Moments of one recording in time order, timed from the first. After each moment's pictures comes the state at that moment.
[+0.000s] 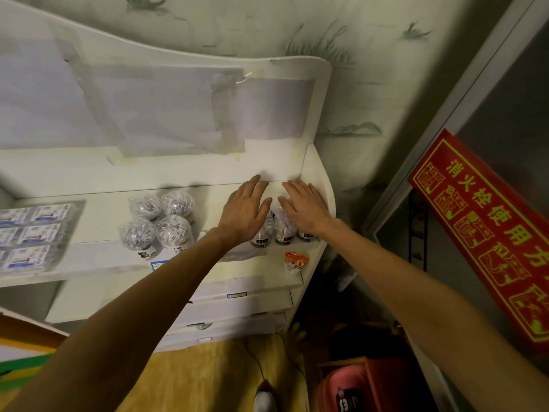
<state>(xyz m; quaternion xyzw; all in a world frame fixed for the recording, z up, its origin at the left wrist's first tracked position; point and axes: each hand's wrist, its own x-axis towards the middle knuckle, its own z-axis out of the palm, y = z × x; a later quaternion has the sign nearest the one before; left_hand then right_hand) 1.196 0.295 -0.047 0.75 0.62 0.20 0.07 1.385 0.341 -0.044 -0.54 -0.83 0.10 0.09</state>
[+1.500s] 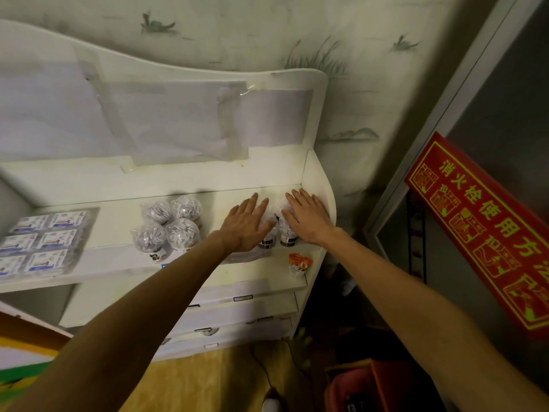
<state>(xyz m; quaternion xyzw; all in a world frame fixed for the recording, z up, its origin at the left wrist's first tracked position) 1.184 0.279 -0.049 0.77 0.62 0.02 0.11 1.388 0.321 -0.049 -0.55 -0.83 0.07 0.03</state>
